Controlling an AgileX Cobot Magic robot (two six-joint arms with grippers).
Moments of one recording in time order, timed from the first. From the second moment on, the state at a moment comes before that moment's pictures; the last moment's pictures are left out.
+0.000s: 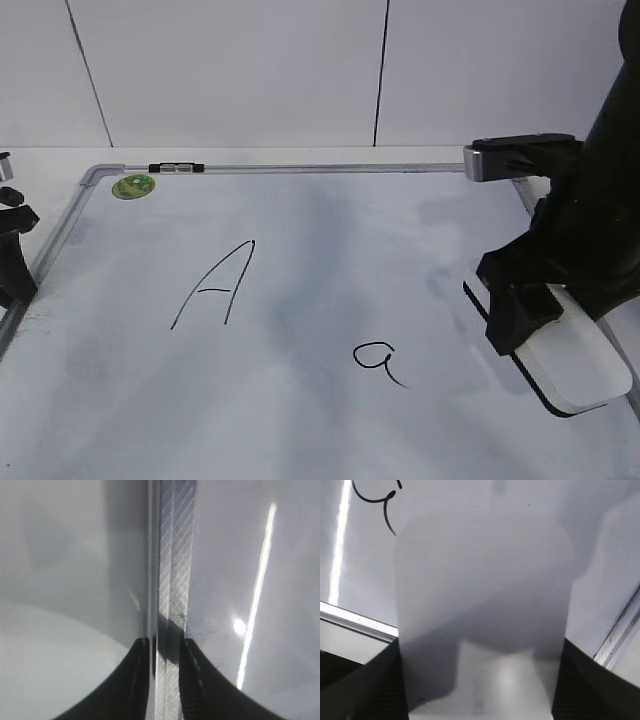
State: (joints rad) left arm 0.15 2.05 -1.36 -0.41 1.13 0.31; right arm 0.40 1.57 -1.14 0.11 1.20 -0.03
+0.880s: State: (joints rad) left arm 0.15 2.05 -1.36 -0.41 1.13 0.32; right arm 0.40 1.57 -1.14 0.11 1.18 -0.03
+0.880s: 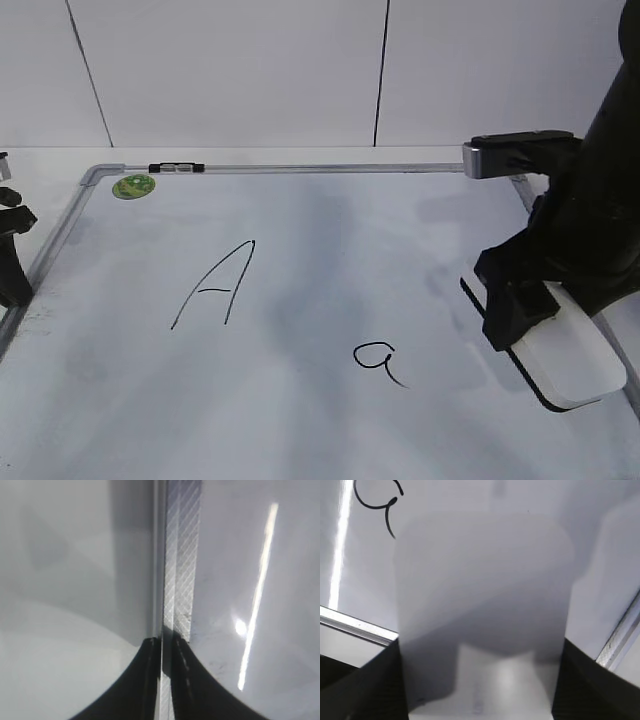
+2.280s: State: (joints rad) left arm 0.15 2.05 -1.36 -0.41 1.13 0.32; right arm 0.56 1.95 -1.31 0.00 0.97 -0.10
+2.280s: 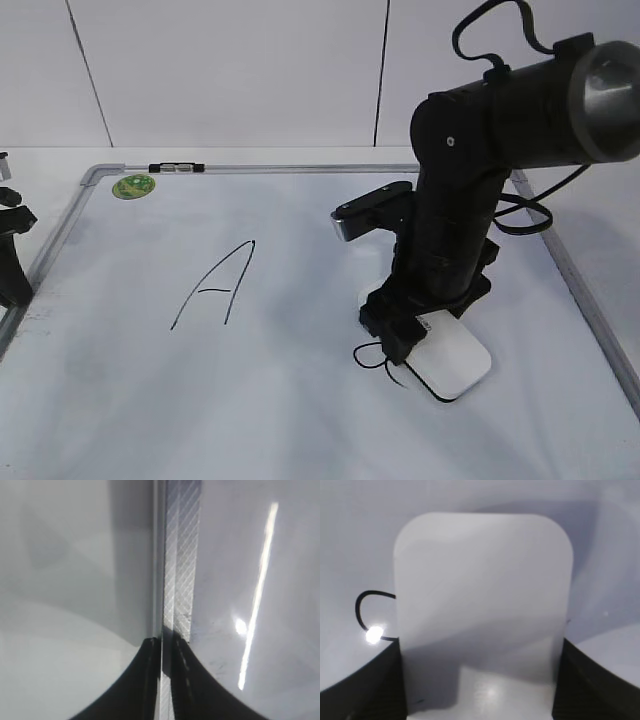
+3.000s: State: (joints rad) left arm 0.15 2.05 -1.36 -0.41 1.13 0.32; right arm 0.79 1.96 -1.32 -0.02 0.97 -0.11
